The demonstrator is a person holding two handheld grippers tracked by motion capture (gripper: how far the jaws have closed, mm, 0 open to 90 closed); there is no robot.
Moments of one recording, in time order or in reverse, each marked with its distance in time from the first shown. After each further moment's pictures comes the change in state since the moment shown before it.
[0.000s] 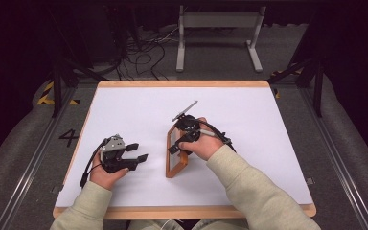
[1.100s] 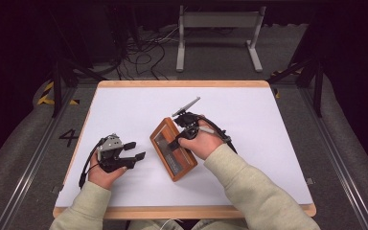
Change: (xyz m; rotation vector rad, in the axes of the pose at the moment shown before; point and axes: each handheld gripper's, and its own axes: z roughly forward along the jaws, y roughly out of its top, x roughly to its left) left arm 0.003 0.000 -0.006 -0.022 0.032 -0.020; right arm 0.011 0.006 -0.016 -0.018 0.079 0.101
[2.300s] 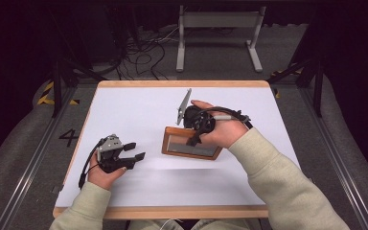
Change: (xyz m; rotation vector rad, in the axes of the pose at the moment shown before) left arm 0.000 -0.001 -0.001 0.003 -0.006 0.003; right arm 0.014 0.009 -0.065 0.289 -0.089 -0.768
